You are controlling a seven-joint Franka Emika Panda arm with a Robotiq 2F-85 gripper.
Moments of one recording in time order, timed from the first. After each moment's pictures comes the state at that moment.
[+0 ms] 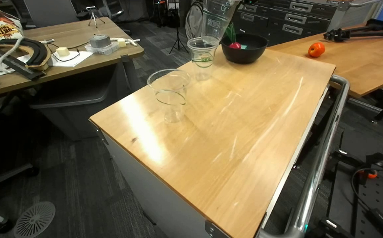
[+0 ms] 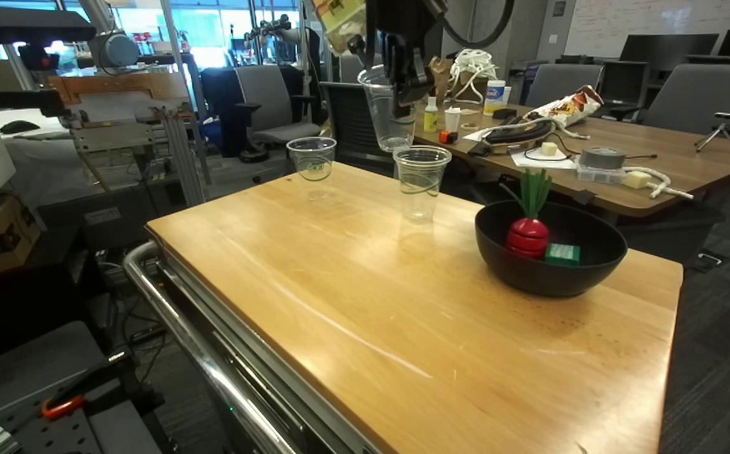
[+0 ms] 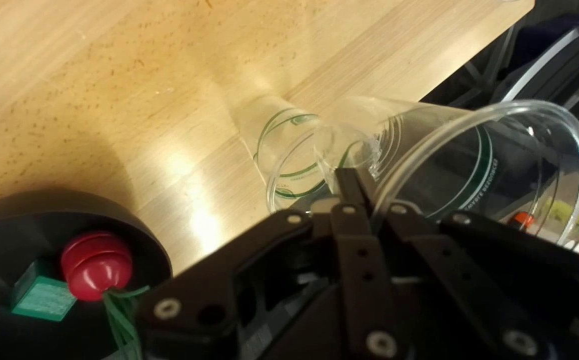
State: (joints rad) arm -0.13 -0.09 -0.07 -2.19 0.50 2.39 0.04
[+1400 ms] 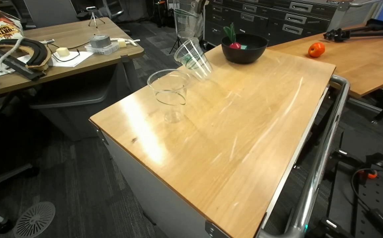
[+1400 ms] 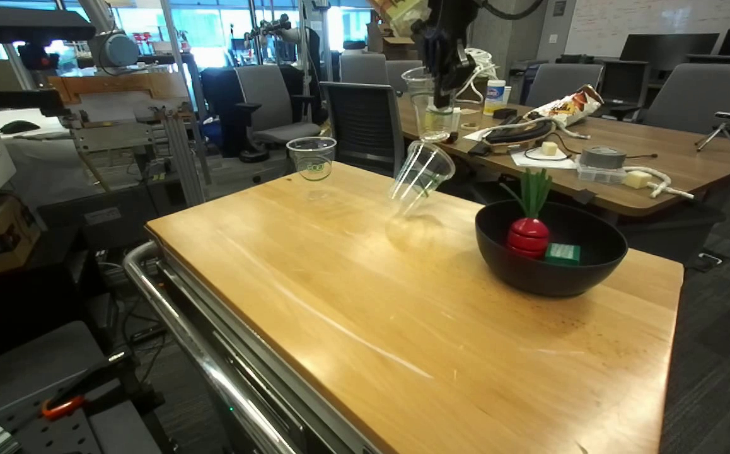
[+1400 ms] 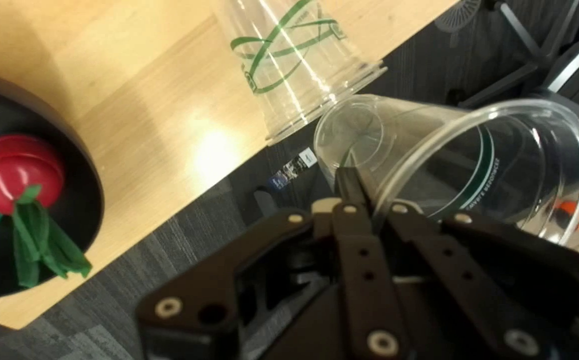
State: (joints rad) arm -0.09 0.21 -0.06 -1.80 0.30 2.31 0.25
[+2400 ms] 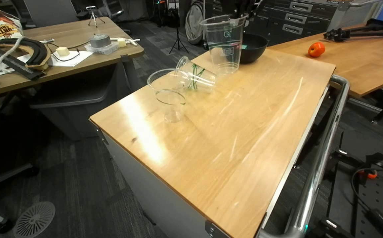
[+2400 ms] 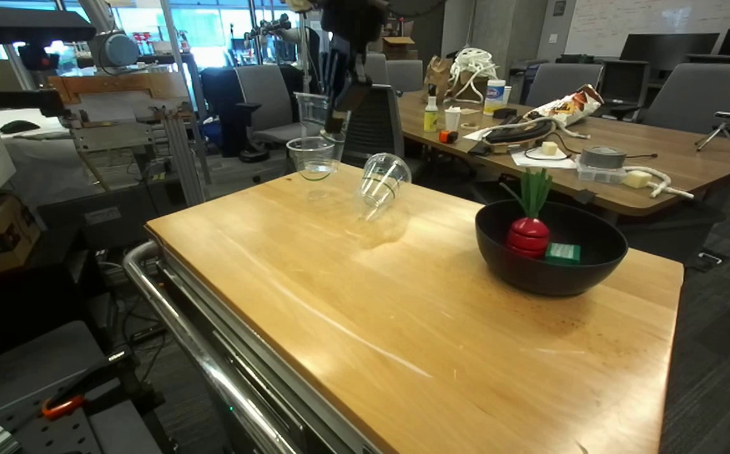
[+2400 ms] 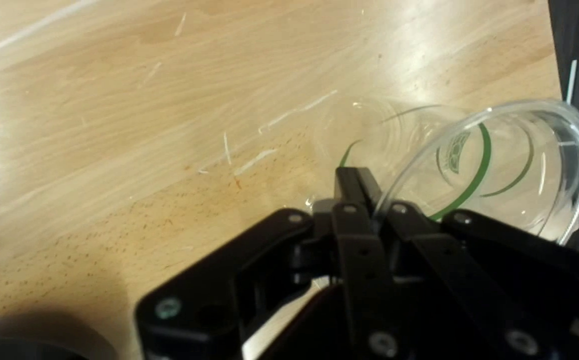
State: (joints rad) arm -0.04 0.00 -0.03 -2.02 0.23 1.93 0.22
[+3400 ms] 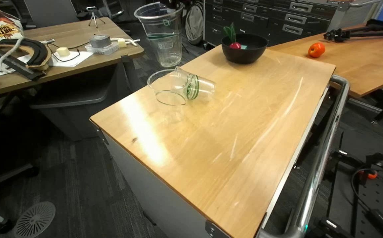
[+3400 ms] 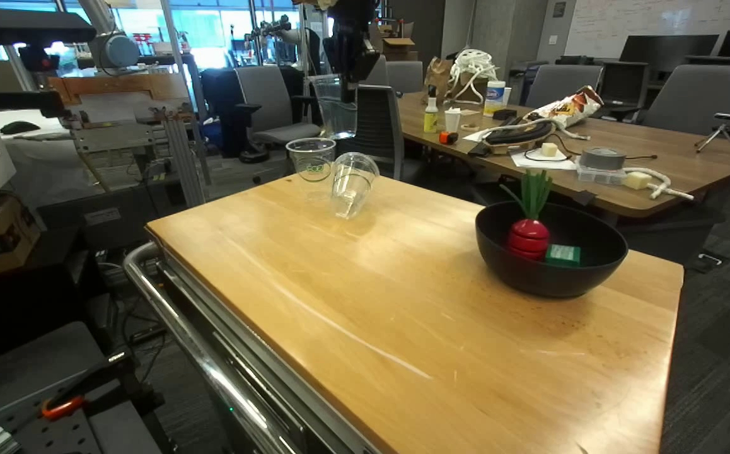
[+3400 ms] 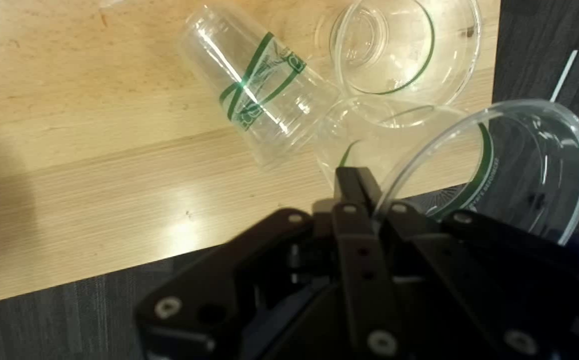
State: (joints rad) arm 0.06 0.22 0.04 -1.69 0.12 1.99 0.24
